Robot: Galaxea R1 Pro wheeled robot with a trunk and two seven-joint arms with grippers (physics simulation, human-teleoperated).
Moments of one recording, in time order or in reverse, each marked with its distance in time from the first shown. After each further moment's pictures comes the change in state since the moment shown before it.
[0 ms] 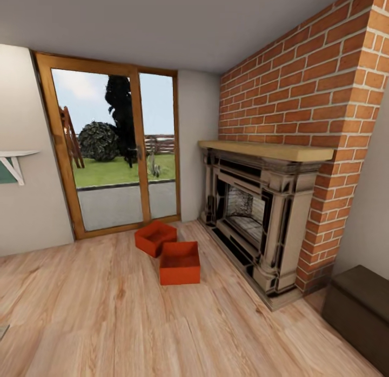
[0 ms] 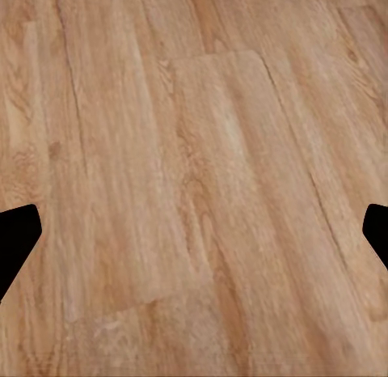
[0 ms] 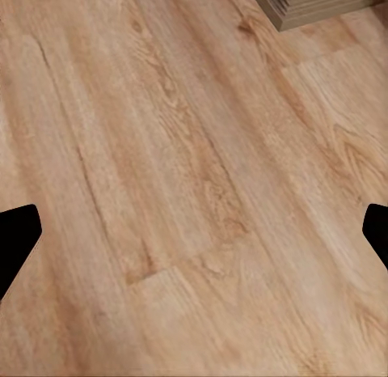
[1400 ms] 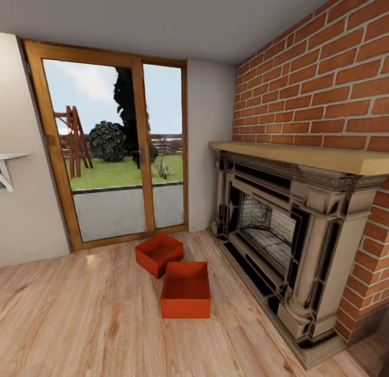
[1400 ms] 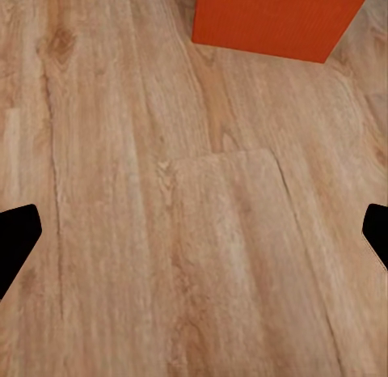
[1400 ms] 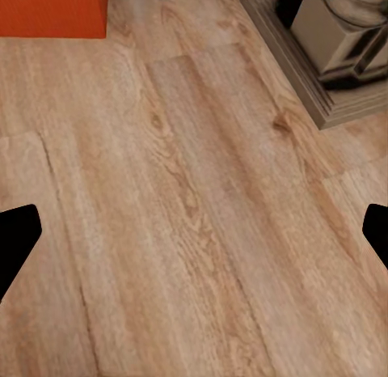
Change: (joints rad) left arm 0.000 -0.001 0.000 0.000 0.000 0.000 0.000; right arm 0.000 0.000 -0.001 0.000 -0.002 0.000 -0.001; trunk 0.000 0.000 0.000
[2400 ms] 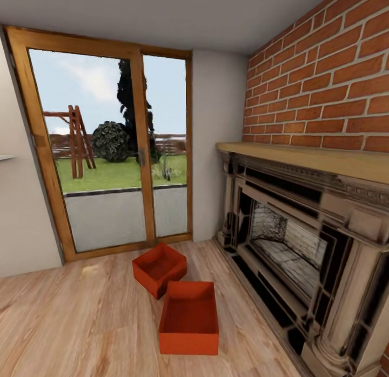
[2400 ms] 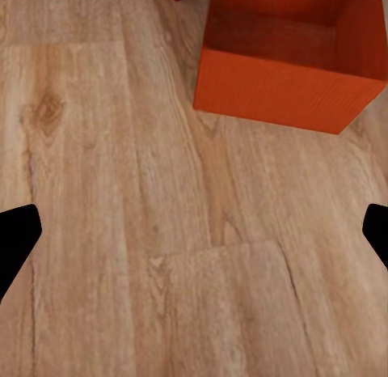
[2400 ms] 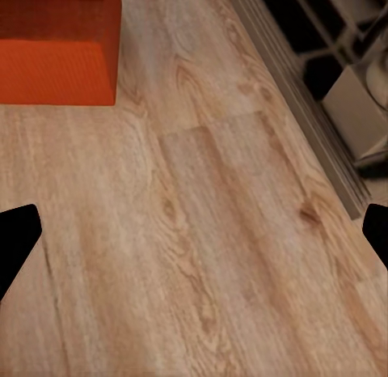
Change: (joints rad) left arm 0.000 0.000 0.000 0.000 0.000 0.000 0.000; right arm 0.000 0.000 0.001 0.000 0.000 0.000 0.001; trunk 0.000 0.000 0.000
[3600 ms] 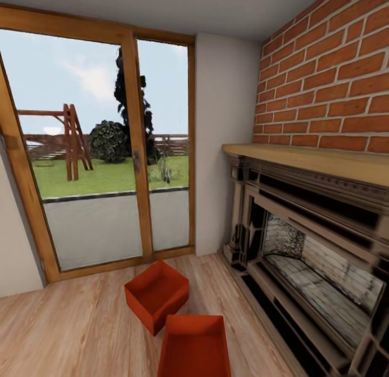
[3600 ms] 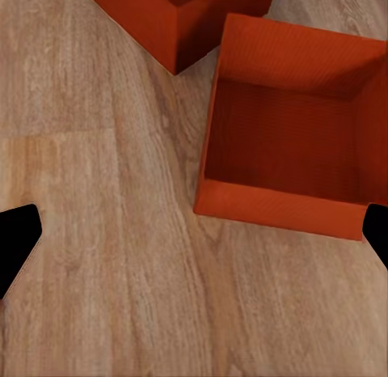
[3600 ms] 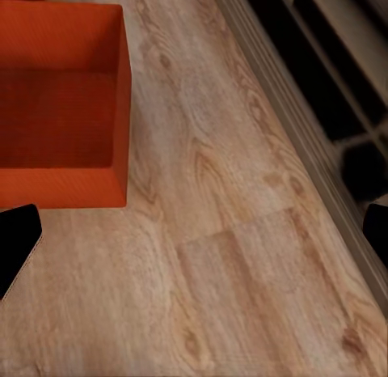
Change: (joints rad) left arm 0.000 0.000 0.000 0.001 0.000 0.000 0.000; right arm 0.000 0.000 -0.001 0.000 -0.001 0.000 0.000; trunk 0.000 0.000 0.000
